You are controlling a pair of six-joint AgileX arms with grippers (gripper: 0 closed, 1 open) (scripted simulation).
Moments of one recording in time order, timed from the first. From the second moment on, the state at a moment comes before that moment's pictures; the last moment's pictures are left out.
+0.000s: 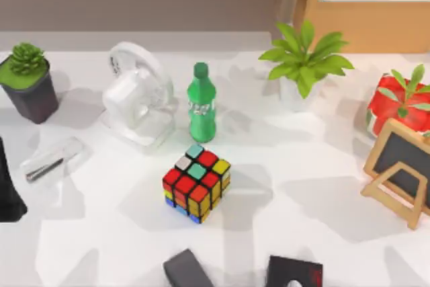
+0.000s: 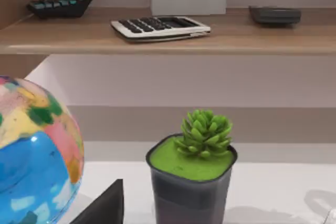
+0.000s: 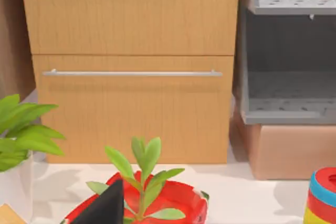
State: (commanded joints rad) left arm 0.00 0.00 0.00 0.00 0.00 0.00; right arm 0.00 0.00 0.00 0.00 0.00 0.00
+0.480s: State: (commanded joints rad) left arm 0.00 0.00 0.00 0.00 0.00 0.00; right arm -0.10 0.22 0.17 -0.13 0.00 -0.12
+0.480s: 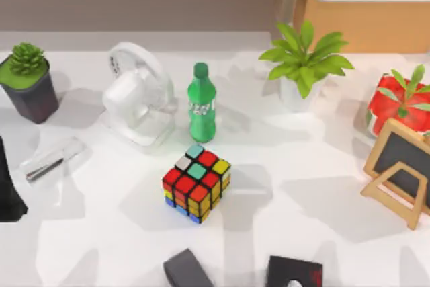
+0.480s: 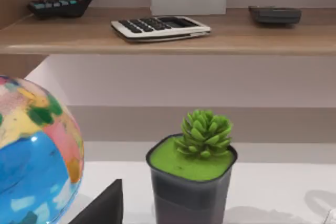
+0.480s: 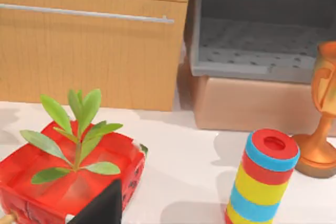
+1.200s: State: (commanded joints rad) left arm 0.00 0.00 0.00 0.00 0.00 0.00; right arm -0.49 1.39 0.89 -0.67 0.00 -0.61
